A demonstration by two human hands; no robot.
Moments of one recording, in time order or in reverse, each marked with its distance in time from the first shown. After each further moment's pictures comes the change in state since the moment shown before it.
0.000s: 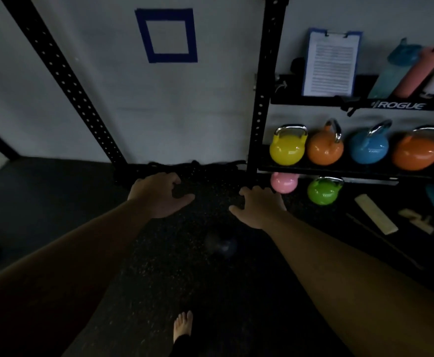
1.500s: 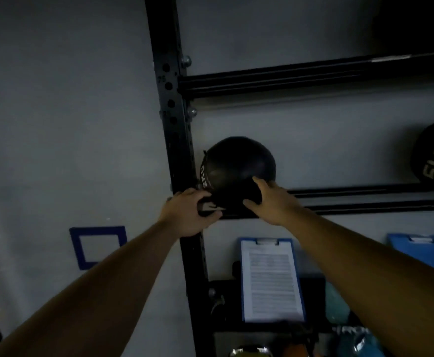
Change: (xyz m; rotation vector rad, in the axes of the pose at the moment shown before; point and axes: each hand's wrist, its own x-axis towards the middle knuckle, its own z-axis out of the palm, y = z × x) left_hand 0.417 0.404 -0.355 -0.073 0.605 0.324; right_hand 0.278 0.353 -0.552 0.187 0.679 -0.084
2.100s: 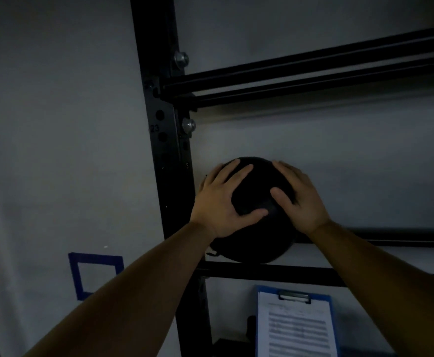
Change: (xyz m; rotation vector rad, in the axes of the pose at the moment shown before) left_hand 0.176 0.035 0.049 -0.046 0.359 0.272; right_hand 0.171 0.085 0.018 0.527 0.459 -0.469
